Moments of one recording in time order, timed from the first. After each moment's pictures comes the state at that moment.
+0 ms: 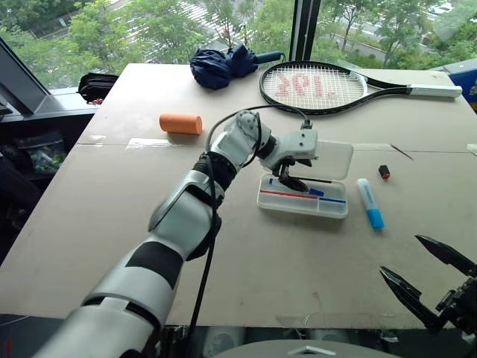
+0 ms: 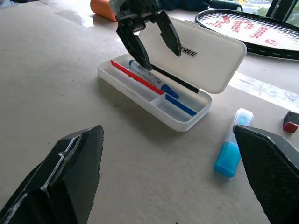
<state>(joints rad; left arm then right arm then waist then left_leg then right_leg) -1.22 0.25 -0.42 0.86 0.06 0.04 -1.40 0.83 -0.43 -0.53 -0.83 0.57 0.11 0.79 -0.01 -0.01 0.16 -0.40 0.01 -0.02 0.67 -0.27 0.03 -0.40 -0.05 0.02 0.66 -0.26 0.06</state>
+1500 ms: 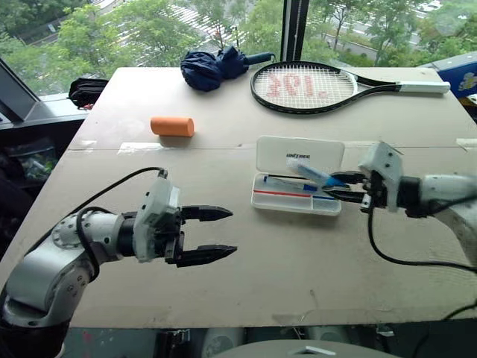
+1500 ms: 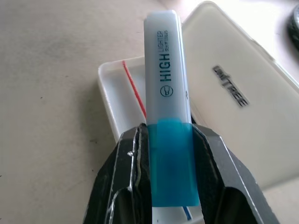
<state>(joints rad) 0.04 0.86 0.30 -0.59 -0.79 0.67 -1.20 -0.51 -0.81 0.16 -0.40 0.43 0.71 0.95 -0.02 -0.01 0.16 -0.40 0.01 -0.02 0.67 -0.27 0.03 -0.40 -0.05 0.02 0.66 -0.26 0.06</state>
